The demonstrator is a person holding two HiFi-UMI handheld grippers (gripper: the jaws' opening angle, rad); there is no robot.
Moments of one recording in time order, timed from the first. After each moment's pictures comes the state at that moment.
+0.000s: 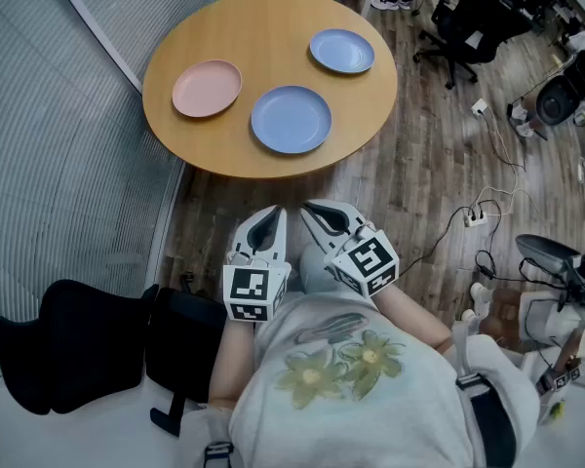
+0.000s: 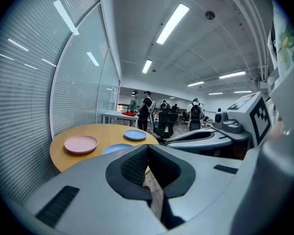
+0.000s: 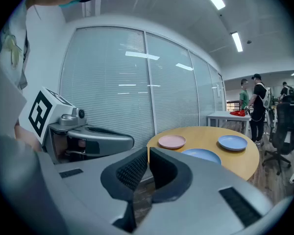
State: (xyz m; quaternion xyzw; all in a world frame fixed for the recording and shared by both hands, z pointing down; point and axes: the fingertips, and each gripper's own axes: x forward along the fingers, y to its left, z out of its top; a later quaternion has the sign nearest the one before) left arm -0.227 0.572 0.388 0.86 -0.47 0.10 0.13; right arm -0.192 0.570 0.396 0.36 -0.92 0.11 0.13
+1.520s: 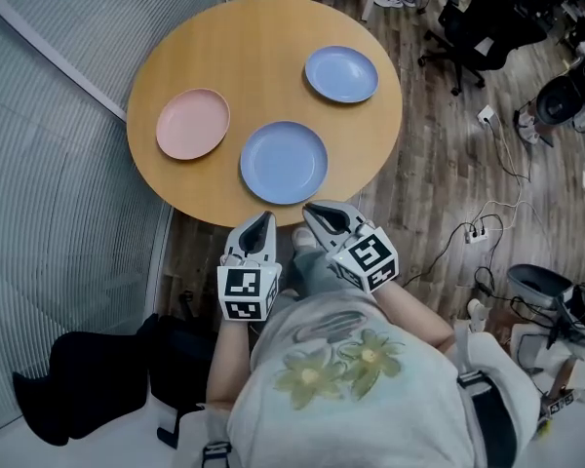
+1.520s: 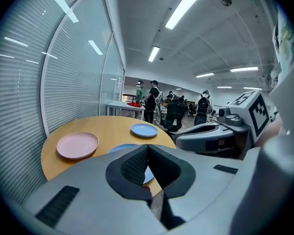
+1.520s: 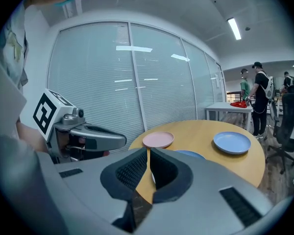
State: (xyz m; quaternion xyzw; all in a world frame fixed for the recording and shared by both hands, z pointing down) left arm -0.202 0.349 0.436 0.84 -0.50 0.15 0.17; right arm -0.140 0.343 0.438 0.35 -0.91 0.14 0.15
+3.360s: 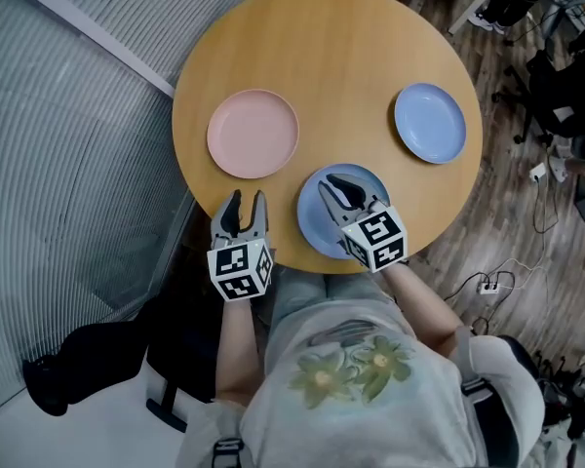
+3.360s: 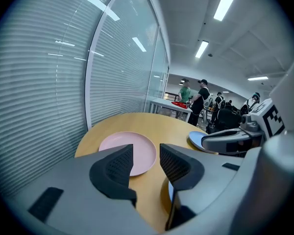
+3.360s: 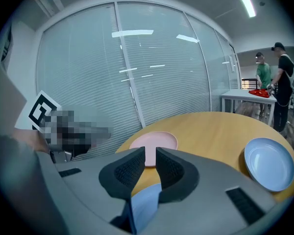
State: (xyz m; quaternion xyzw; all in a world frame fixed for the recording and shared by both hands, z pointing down) left arm -0.435 0.074 0.478 0.67 -0.68 0.13 0.26; right arm -0.304 0.030 0.487 0.27 -0.92 0.19 0.21
